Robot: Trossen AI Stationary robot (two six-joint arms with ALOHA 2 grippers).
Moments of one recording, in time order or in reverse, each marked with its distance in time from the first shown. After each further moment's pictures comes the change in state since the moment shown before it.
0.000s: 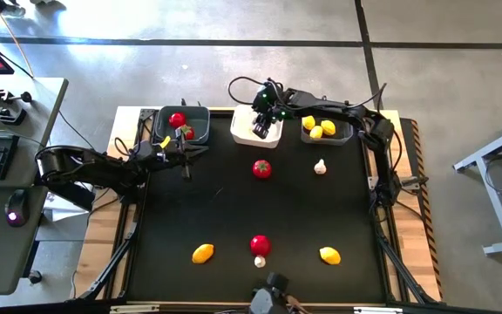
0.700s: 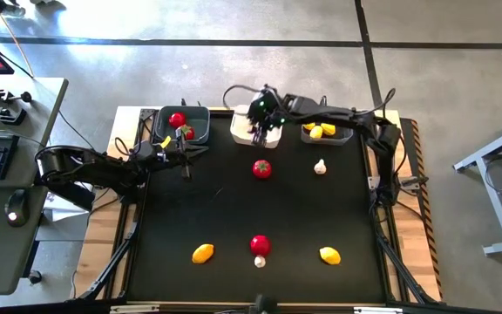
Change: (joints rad) left arm 0.000 0.000 0.000 -0.009 -0.005 -0.010; right arm 0.117 -0.092 -0.001 -0.026 -0.036 -0.061
